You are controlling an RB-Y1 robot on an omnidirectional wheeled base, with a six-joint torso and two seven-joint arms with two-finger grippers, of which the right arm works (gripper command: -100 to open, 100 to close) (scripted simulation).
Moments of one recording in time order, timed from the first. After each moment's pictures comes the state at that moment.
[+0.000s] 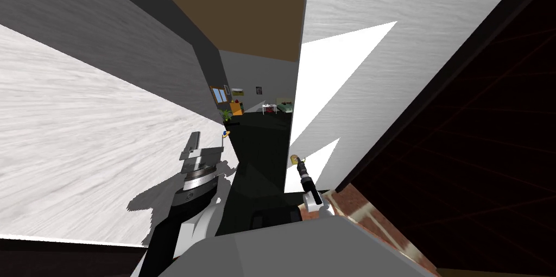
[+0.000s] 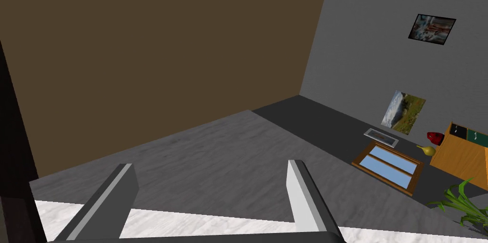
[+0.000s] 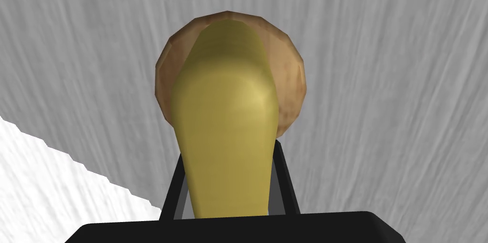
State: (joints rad) arm -0.08 -0.09 0.08 -0.72 -0.14 -0.77 0.00
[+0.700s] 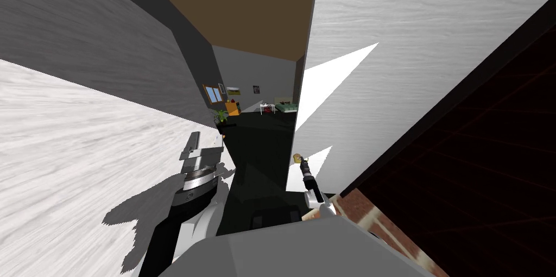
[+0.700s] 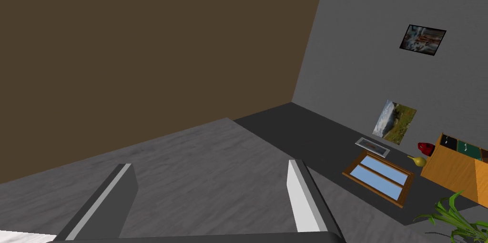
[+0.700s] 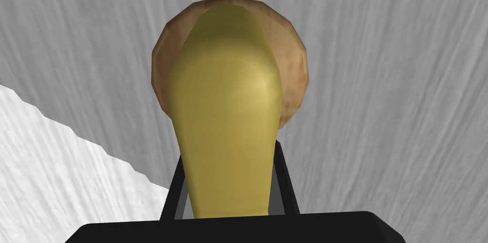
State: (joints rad) arm -0.11 -0.10 0.00 -0.67 -0.17 -0.79 0.03
